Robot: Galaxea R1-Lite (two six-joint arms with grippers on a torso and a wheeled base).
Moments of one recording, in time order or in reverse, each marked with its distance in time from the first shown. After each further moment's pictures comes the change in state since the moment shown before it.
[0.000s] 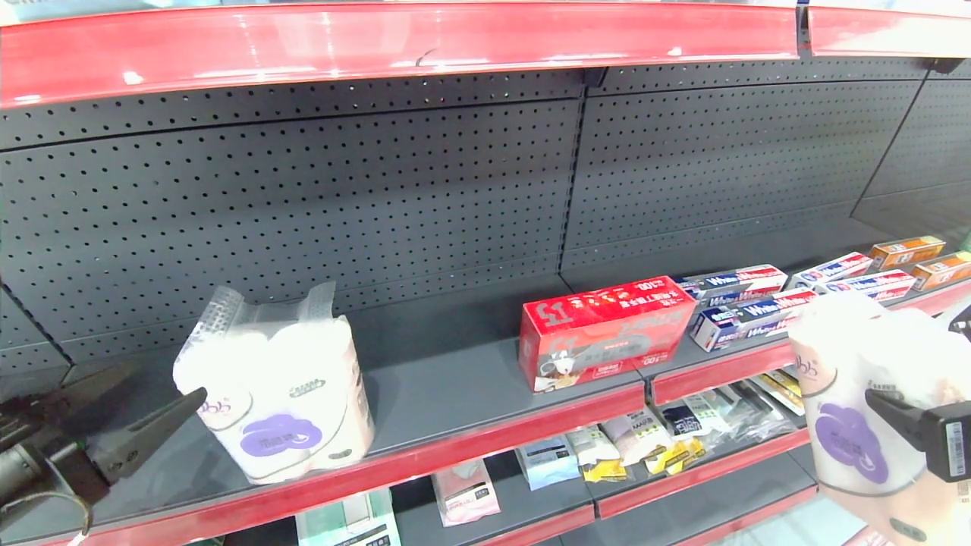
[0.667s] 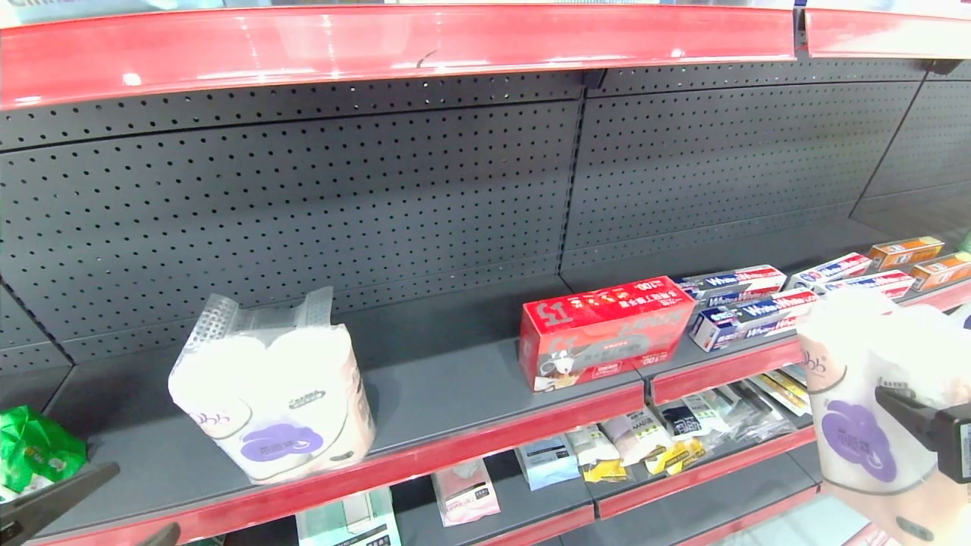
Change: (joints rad) left arm -0.043 -0.592 -0.114 0.804 -0.058 -0.033; right arm -0.007 -0.030 0.003 0.000 0.000 0.001
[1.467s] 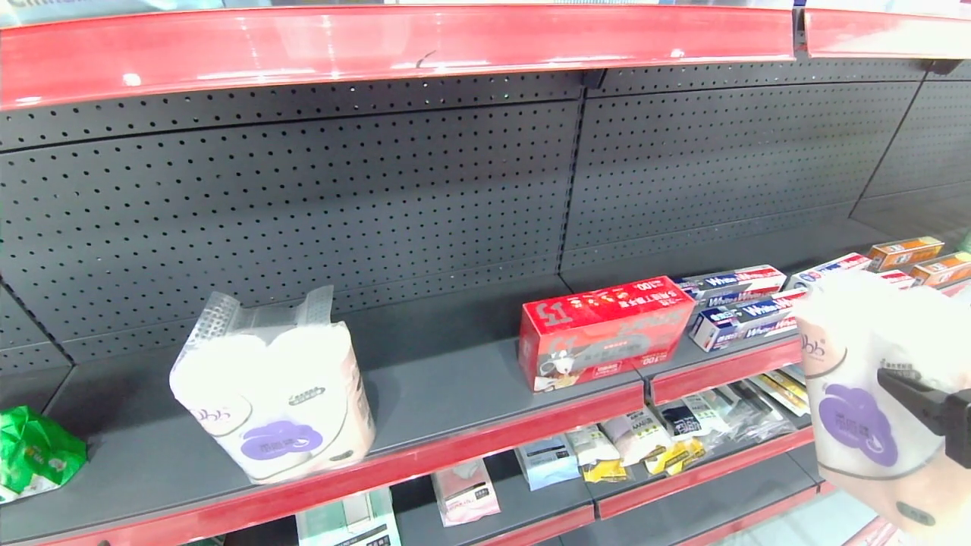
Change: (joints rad) left arm -0.012 -0.310 -0.023 0.257 0.410 0.018; right arm 0.006 -0.019 -0.043 0.000 0.042 -0.003
